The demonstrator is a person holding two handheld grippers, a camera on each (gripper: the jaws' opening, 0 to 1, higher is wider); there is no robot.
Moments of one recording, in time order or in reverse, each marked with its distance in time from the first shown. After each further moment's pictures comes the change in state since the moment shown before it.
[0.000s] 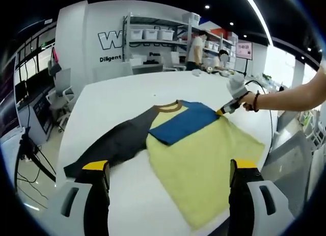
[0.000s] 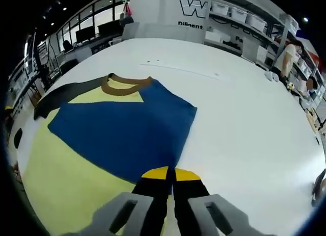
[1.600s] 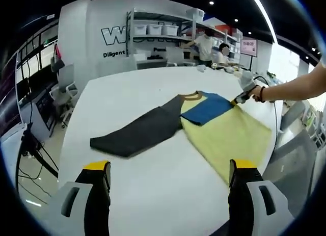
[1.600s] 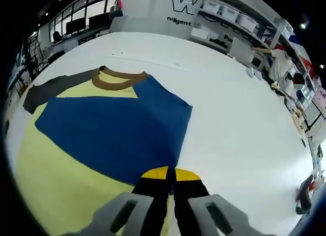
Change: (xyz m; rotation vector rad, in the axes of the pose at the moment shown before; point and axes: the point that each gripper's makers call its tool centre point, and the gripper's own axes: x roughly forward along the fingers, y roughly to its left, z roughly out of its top) left arm 0.005 0.012 -0.009 -0.008 0.042 0.034; right arm 0.000 -0.103 -0.014 -0.034 0.038 -0.124
